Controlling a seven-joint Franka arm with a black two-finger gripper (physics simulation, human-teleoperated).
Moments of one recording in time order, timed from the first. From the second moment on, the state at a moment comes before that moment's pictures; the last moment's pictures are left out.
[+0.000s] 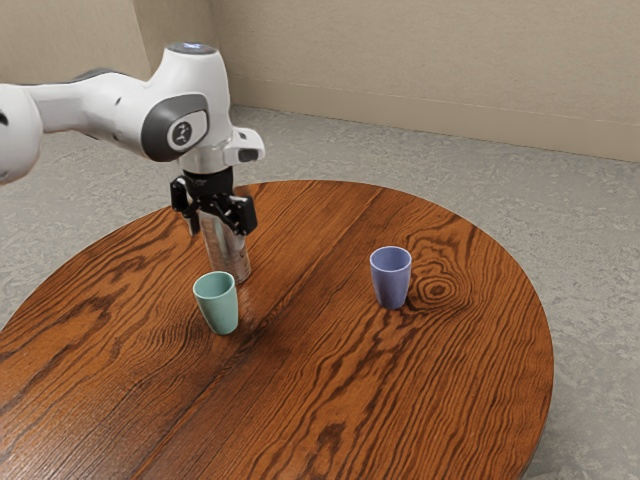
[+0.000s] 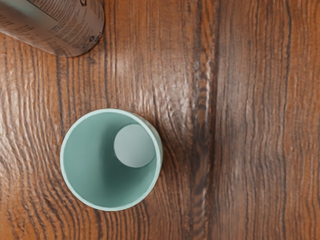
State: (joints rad) arm 0.05 0.14 -0.08 -1.82 0.13 1.92 -0.12
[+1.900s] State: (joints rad) arm 0.06 0.31 -0.05 -1.97 0.12 2.32 -0.26
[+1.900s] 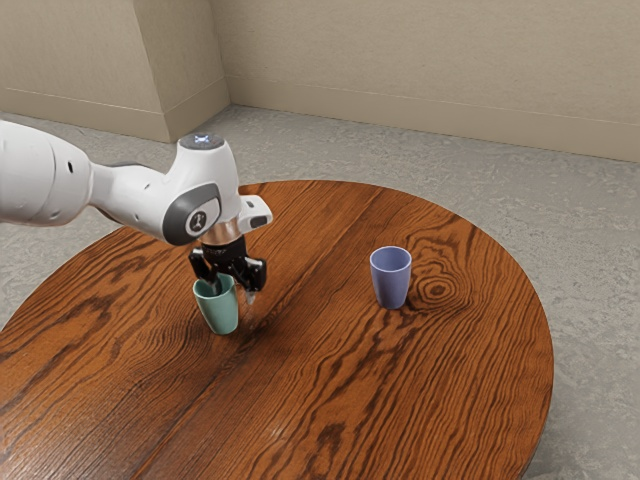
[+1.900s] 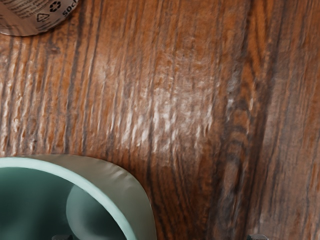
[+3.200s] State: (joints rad) arm 0.06 0.27 -0.20 -1.82 0.16 2.14 -0.33
